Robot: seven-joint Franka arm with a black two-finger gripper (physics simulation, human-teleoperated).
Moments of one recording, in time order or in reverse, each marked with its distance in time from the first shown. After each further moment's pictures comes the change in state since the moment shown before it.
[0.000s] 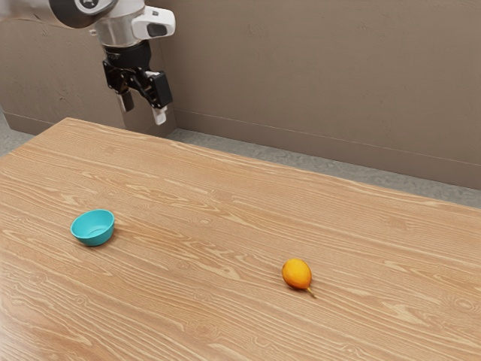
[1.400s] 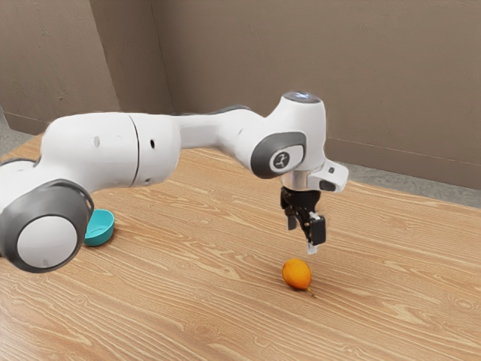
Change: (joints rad) arm -0.091 0.690 -0.310 0.223 0.041 0.345 0.095
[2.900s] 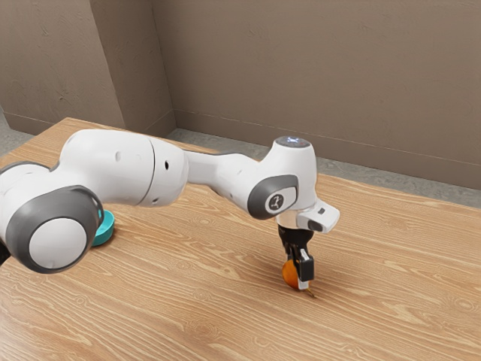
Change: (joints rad) arm 0.005 0.038 0.020 -0.170 -0.068 0.194 0.201
